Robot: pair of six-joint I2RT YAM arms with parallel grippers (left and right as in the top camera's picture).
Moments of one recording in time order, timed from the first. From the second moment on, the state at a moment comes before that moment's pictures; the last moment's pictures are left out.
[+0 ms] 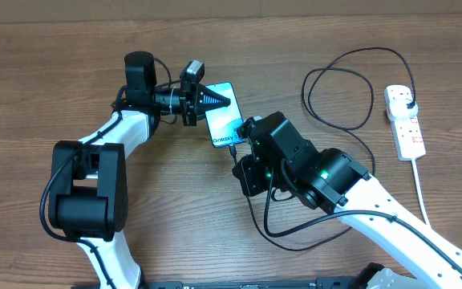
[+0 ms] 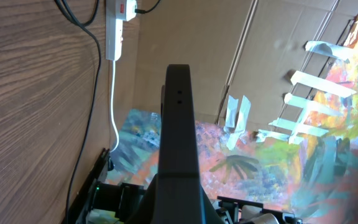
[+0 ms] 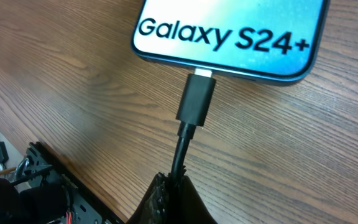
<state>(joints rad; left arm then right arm) -0.10 2.00 1.18 0.33 1.53 -1.25 0.75 1.36 1.18 -0.78 -0.23 0.44</state>
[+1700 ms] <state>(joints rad) -0.09 2.00 1.18 0.33 1.53 -0.93 0.76 1.50 1.17 -0.68 -0.15 0.41</state>
